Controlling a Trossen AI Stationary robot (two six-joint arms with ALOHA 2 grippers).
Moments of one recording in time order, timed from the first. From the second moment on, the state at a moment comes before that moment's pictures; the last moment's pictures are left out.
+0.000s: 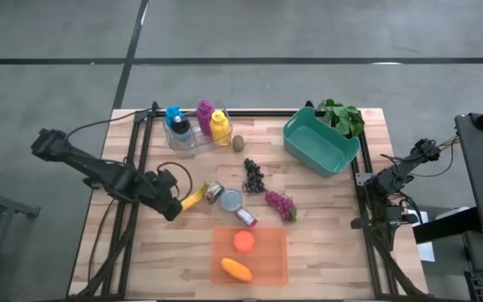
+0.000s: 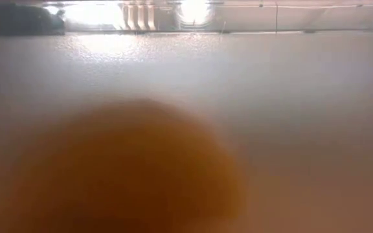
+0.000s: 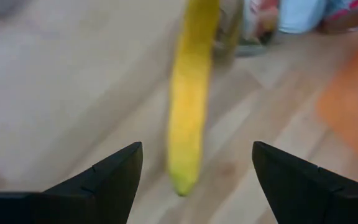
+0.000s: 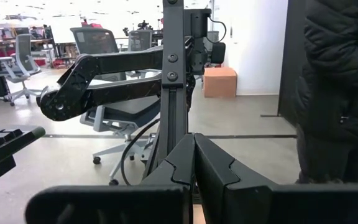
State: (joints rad) left arm -0.41 1.01 0.73 -0.97 -0.27 -1.15; right arm 0.61 0.01 0.01 0.04 -1.05 0.10
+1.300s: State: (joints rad) left arm -0.42 1.04 0.30 -0.43 -0.25 -1.13; right arm 0.61 0.01 0.01 0.04 -1.05 0.10
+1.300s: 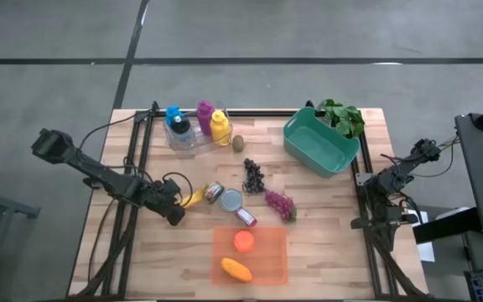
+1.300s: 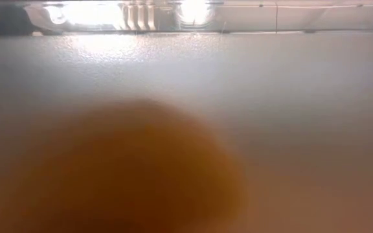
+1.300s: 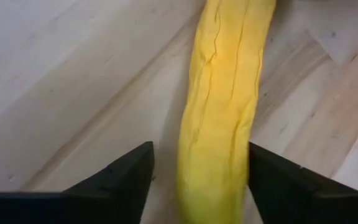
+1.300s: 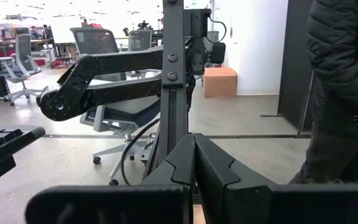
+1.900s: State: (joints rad) left arm -0.42 1.03 0.30 -0.41 -0.21 -1.13; right arm 0.61 0.01 0.01 0.04 -1.05 0.10
